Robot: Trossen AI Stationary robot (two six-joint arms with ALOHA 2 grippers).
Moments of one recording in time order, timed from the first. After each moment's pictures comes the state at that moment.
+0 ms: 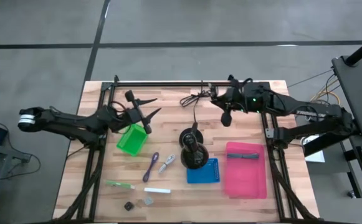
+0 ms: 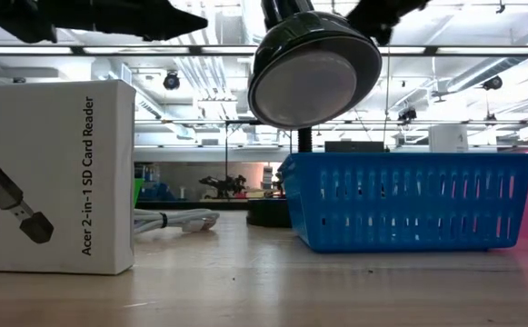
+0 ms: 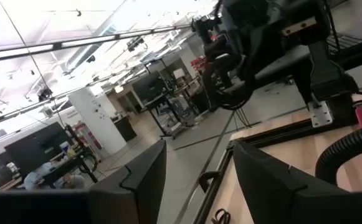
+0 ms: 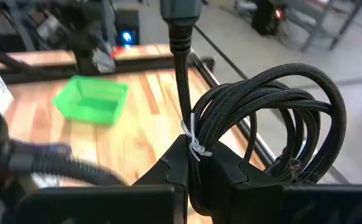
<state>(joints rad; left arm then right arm) 0.03 0.94 0.48 0.68 -0.40 0.58 -0.21 1.06 0.99 -0.30 0.12 -0.01</state>
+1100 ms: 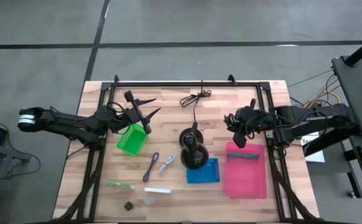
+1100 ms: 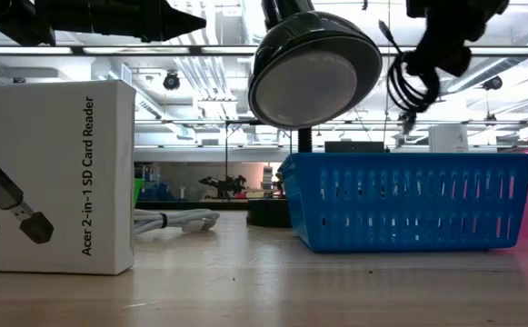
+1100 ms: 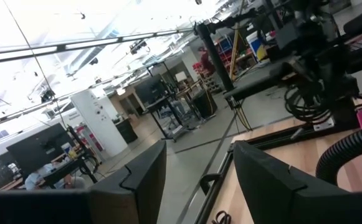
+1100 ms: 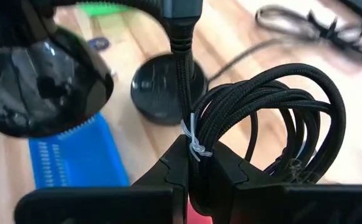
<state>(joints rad) 0.03 0.93 0.46 0.72 -0.40 0.58 0.08 0.92 0.86 -0.75 0.21 0.56</state>
